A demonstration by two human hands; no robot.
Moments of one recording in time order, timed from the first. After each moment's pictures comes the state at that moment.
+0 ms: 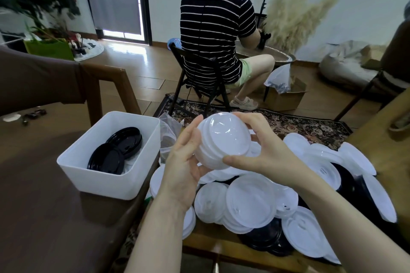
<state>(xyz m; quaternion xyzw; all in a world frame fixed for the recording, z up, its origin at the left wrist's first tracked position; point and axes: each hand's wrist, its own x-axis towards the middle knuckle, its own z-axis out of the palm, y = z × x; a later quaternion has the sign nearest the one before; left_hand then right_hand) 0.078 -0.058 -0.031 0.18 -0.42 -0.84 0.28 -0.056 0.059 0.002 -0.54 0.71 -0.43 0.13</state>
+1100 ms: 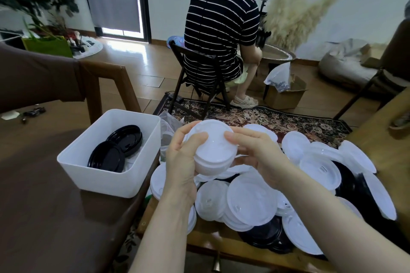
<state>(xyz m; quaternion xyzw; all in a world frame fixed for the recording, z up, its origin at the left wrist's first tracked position) 0.071 -0.057 -0.034 0.26 -0.43 -0.79 0.35 -0.045 0.042 -0.003 -0.29 0.66 -0.59 0.37</state>
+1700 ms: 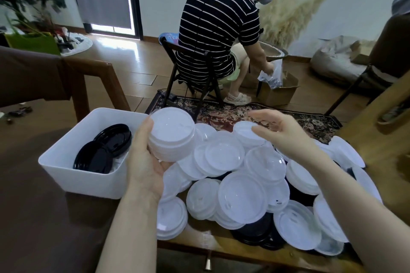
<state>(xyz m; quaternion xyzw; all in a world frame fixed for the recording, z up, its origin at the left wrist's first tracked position) 0.082 -0.097 -0.053 0.30 -0.29 -0.83 0.38 -0.111 0.076 0.003 -0.41 0.82 -0.39 0.08</state>
